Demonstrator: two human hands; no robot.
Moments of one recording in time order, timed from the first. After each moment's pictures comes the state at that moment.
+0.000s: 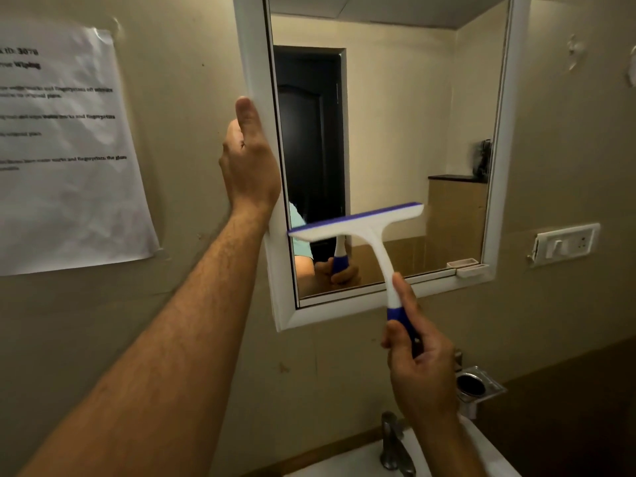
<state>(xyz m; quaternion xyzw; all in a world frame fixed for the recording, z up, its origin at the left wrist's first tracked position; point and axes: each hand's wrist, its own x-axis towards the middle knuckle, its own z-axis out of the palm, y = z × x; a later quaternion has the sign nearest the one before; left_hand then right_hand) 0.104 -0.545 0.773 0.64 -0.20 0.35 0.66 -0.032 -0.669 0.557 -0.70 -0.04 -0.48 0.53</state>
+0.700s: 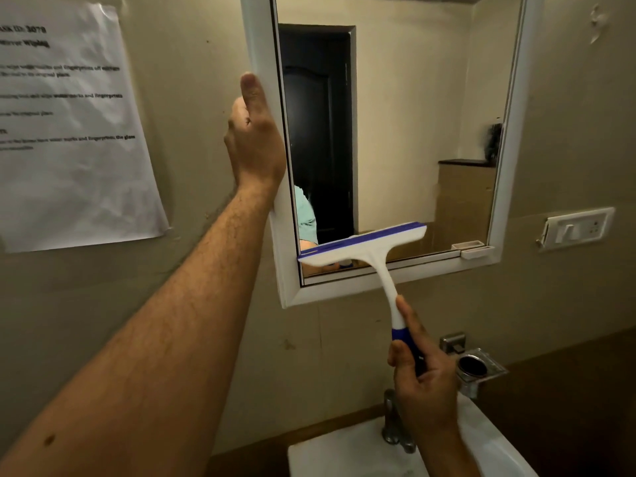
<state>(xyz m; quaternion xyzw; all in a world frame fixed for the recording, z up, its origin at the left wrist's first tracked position) 0.107 -0.546 0.775 0.64 -0.18 0.37 0.65 -0.045 -0.668 0.509 -0.72 -0.01 -0.46 0.52</state>
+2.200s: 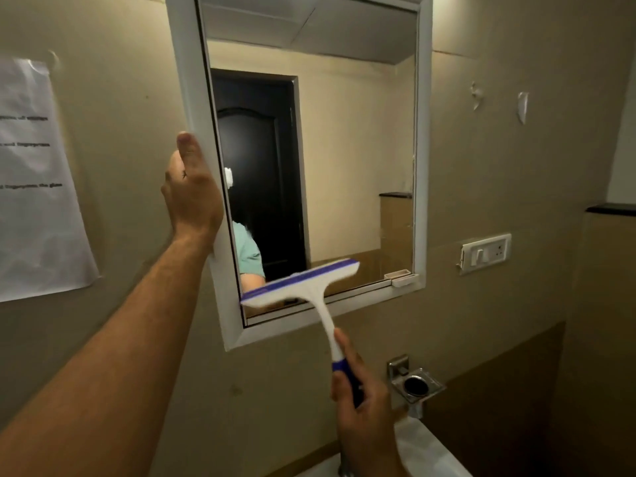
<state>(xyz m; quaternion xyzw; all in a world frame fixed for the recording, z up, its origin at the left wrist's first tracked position) 0.094 -0.544 0.774 0.64 -0.17 0.36 0.66 -0.056 -0.665 0.519 -0.72 0.00 -0.43 0.55</state>
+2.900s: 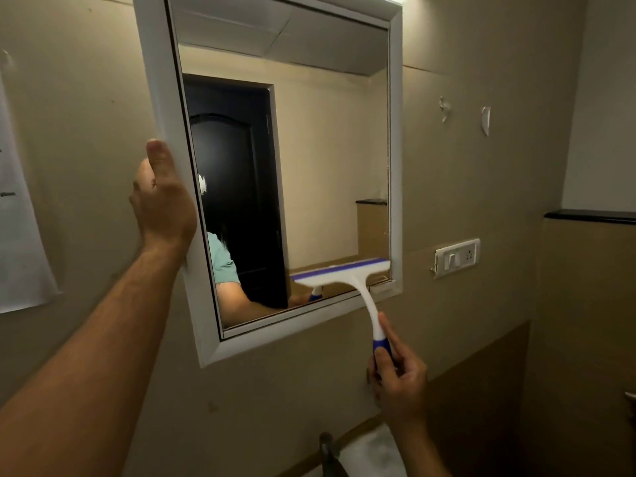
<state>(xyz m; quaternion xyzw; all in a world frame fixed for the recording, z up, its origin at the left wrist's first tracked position) 0.088 -0.544 0.776 0.65 -0.16 0.34 0.66 -0.052 -0.749 0.515 -0.64 0.08 -0.51 0.57</state>
